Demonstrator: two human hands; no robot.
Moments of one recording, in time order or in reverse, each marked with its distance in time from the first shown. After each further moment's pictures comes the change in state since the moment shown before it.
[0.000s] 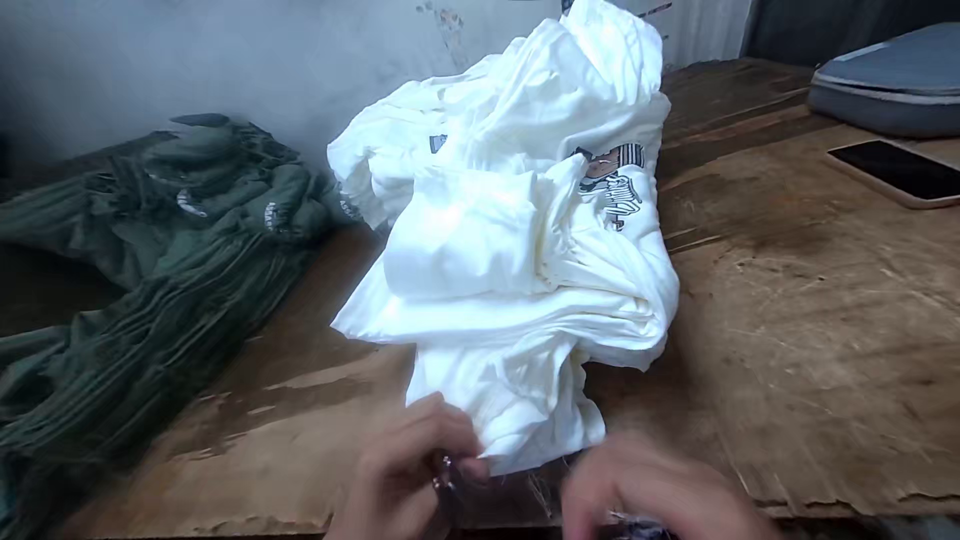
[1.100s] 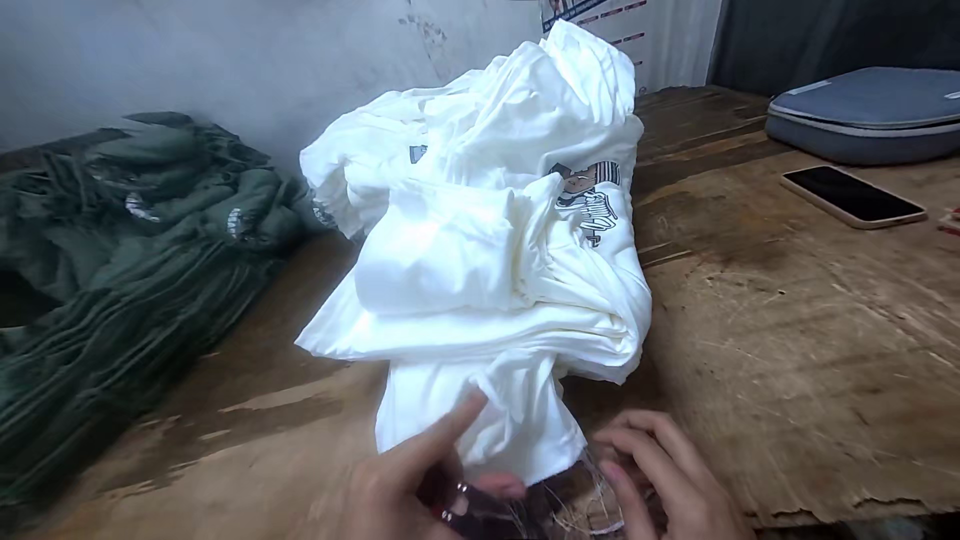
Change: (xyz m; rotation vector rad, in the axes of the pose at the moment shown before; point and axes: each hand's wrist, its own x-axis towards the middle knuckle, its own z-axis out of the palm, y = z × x) left_hand 0.025 0.062 0.025 0.210 0.022 -0.374; right_hand -0.028 0.058 0.020 -0.474 0.413 0.242
